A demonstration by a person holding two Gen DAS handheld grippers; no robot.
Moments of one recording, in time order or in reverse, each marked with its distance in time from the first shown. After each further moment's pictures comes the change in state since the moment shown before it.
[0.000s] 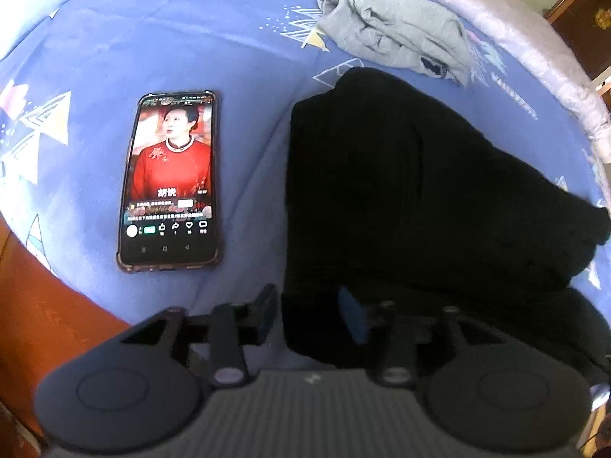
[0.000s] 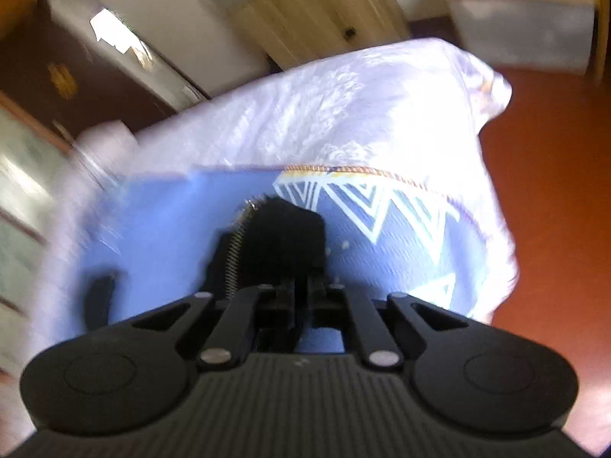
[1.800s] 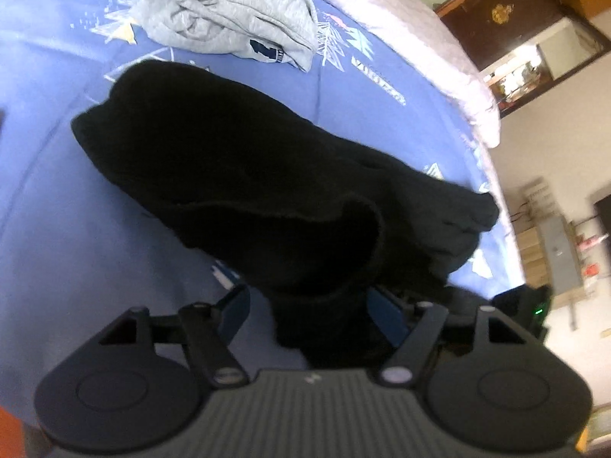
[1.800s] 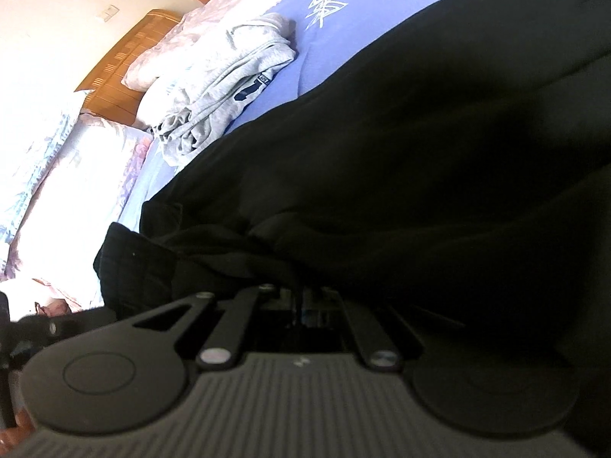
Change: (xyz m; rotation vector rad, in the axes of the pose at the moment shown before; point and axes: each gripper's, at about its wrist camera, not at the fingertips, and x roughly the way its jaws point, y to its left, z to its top) left arm 0.042 -0.091 0.017 0.086 0.015 -0.410; right arm 0.011 0.238 -0.436 -0.850 0.918 0.545
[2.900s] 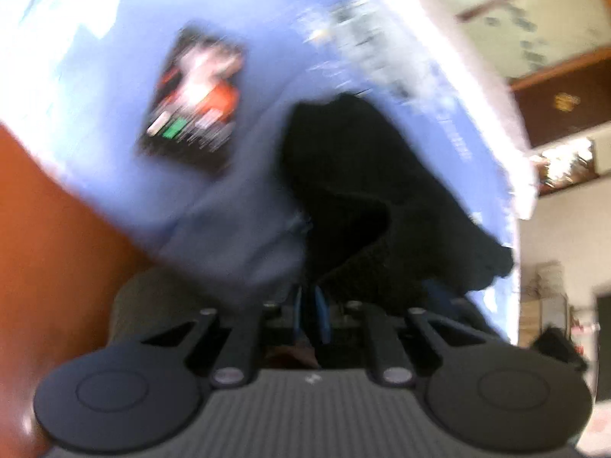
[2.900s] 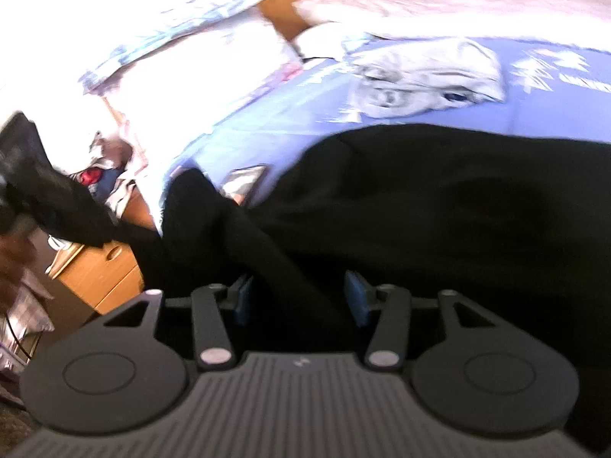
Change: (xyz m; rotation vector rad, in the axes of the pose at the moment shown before) left arm -0.120 0.114 -0.094 -0.366 -0.051 0.079; right arm -0.043 0.122 -0.084 -0.625 0.055 0.180
